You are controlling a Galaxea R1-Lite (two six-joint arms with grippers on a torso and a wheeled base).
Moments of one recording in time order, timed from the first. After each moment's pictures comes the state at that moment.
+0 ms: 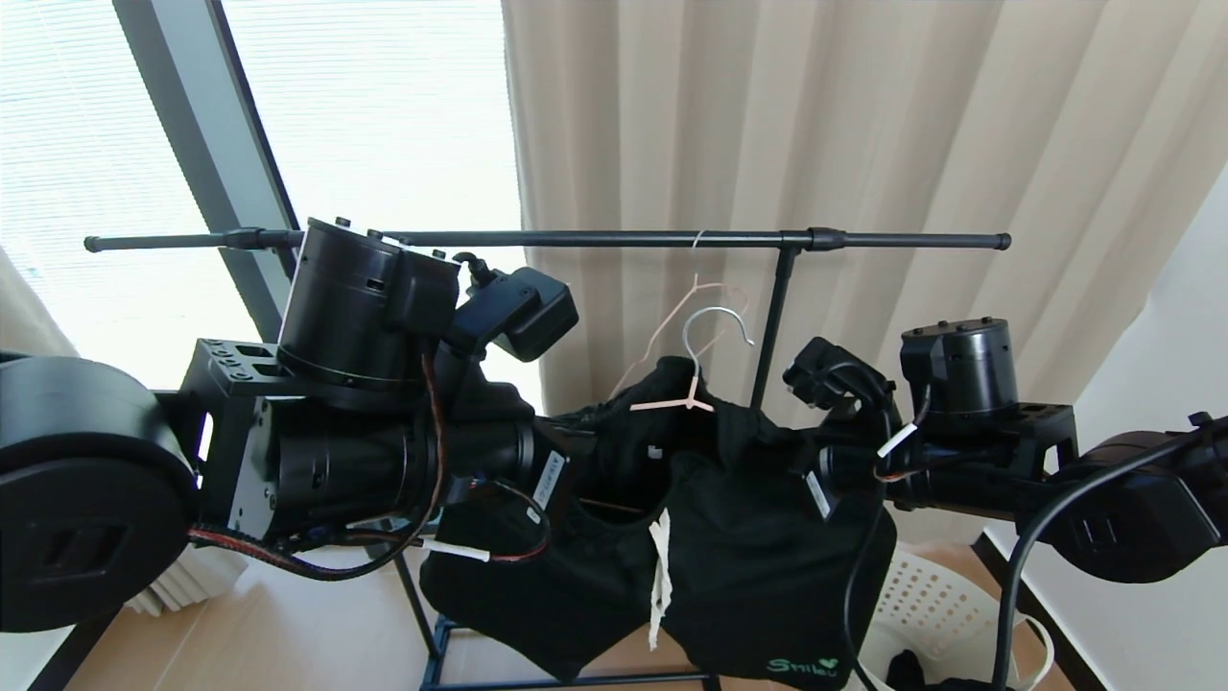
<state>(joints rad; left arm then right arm) -0.71 1.63 -1.04 -0.06 -0.02 0.09 0.44 1.83 -0.84 -0.45 0.23 -0.26</state>
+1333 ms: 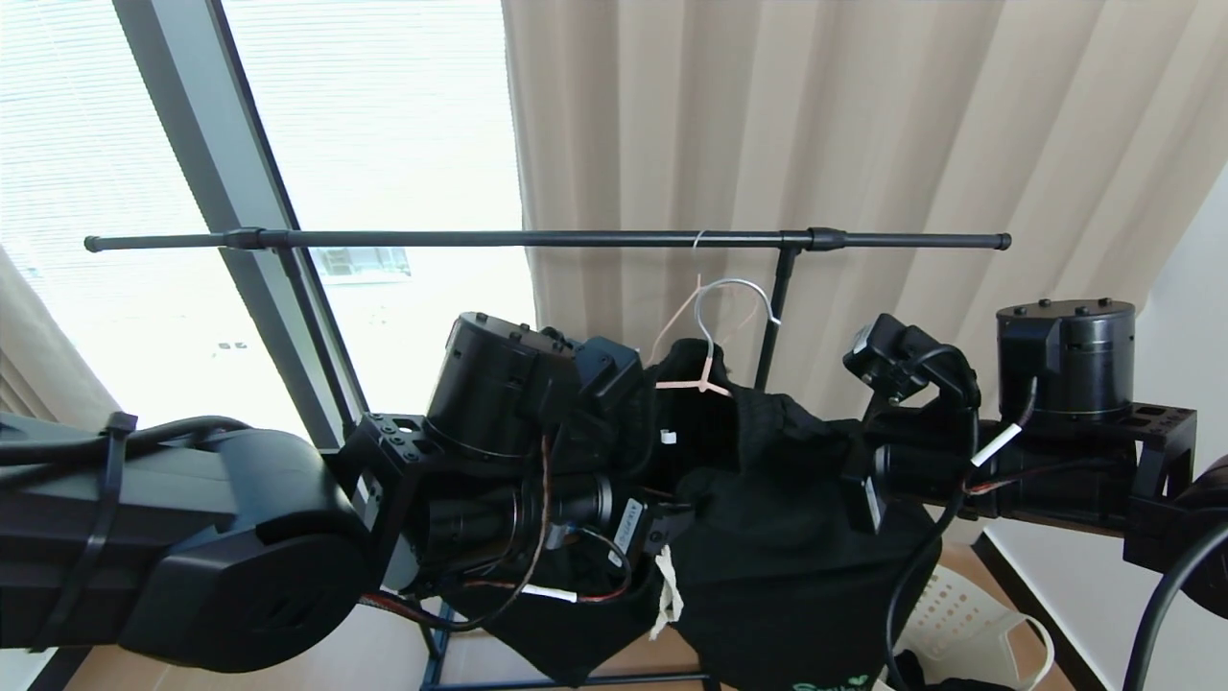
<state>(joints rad) -0.80 1.78 -1.00 -0.22 -0.01 -0.05 0.44 1.66 -0.75 -0.48 0.38 -0.26</state>
